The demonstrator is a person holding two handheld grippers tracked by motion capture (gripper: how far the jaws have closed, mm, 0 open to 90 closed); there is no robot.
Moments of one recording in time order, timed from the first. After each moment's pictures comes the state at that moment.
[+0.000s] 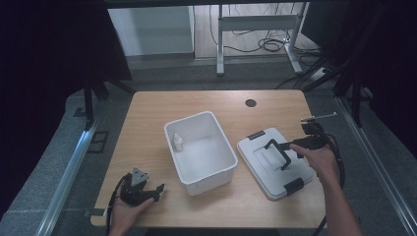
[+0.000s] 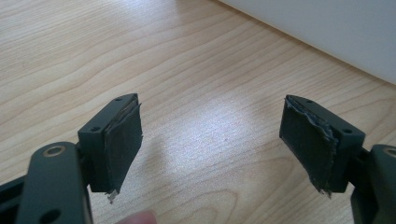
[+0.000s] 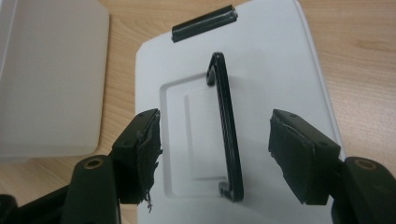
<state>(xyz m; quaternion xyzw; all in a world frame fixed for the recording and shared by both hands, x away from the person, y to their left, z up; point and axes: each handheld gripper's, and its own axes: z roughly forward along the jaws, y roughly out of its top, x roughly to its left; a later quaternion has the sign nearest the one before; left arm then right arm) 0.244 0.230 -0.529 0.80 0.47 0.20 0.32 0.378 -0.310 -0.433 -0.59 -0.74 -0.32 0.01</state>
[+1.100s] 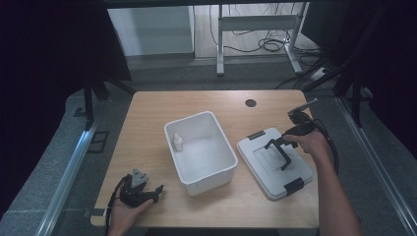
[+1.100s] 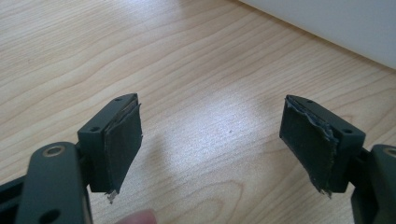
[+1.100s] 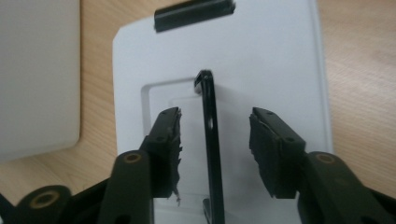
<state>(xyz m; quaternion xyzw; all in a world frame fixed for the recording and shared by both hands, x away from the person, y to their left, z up) 0.241 0.232 -0.531 0.80 0.46 0.21 0.31 0.430 -0.294 -0.440 -0.57 -0.79 -0.21 0.07</state>
